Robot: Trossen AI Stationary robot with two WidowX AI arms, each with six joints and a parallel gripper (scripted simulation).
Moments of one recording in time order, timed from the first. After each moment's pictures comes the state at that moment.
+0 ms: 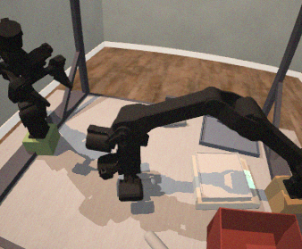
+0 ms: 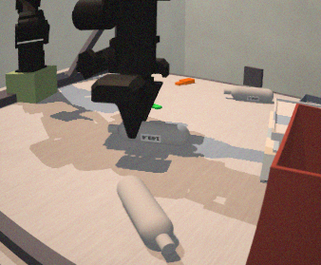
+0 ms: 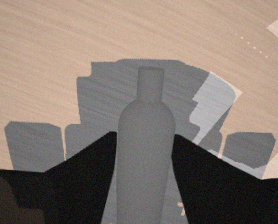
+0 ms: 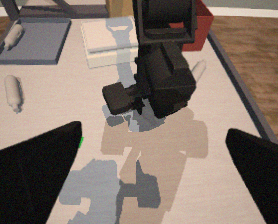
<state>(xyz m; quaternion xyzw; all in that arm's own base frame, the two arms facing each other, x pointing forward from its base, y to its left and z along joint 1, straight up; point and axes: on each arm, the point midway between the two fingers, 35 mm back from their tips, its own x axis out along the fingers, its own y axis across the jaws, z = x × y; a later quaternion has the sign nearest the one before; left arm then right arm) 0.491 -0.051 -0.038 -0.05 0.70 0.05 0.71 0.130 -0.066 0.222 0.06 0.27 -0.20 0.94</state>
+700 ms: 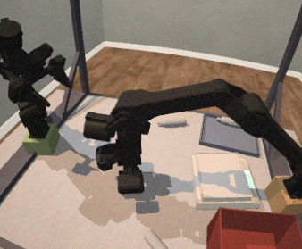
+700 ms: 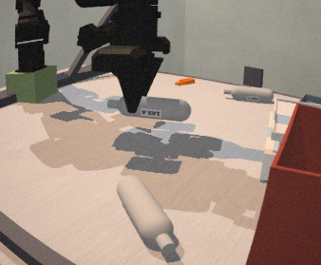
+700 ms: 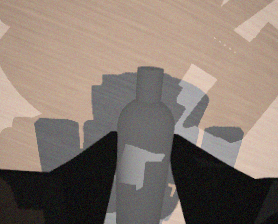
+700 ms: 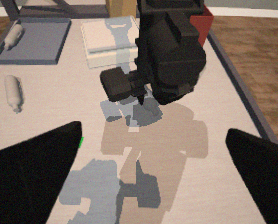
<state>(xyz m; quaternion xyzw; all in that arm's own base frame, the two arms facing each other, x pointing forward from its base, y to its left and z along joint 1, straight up) 0.490 -0.051 0.000 -0.05 0.70 0.05 0.71 0.130 -0.066 0.222 0.06 0.27 -0.20 0.94</state>
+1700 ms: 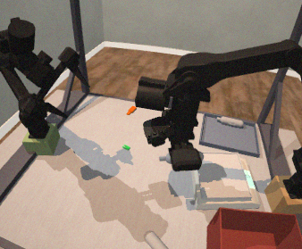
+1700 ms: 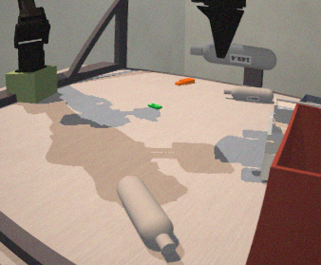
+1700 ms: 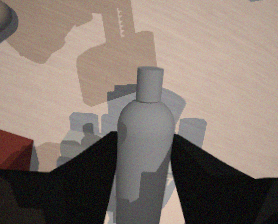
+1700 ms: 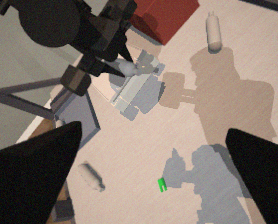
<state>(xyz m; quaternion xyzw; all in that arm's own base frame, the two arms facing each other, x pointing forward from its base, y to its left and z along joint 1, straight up) 0.371 -0.063 0.087 -0.05 0.70 0.05 0.71 0.184 -0.104 0.227 0.43 0.18 -0.27 0.84</state>
